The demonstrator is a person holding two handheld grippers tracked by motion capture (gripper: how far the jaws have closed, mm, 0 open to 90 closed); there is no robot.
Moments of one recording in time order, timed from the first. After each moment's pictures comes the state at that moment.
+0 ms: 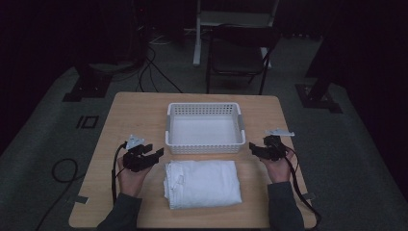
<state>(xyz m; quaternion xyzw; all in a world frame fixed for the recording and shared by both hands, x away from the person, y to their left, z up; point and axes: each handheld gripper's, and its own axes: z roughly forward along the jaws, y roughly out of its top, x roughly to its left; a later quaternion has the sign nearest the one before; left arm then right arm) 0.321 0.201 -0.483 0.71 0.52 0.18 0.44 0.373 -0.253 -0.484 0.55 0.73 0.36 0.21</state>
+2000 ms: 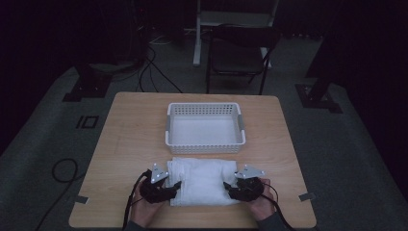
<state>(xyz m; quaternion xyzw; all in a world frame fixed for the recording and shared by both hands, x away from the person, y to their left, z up) 0.259 0.142 -0.525 0.80 0.44 0.17 0.38 0.269 -0.177 -0.525 0.38 0.83 0.35 0.18</state>
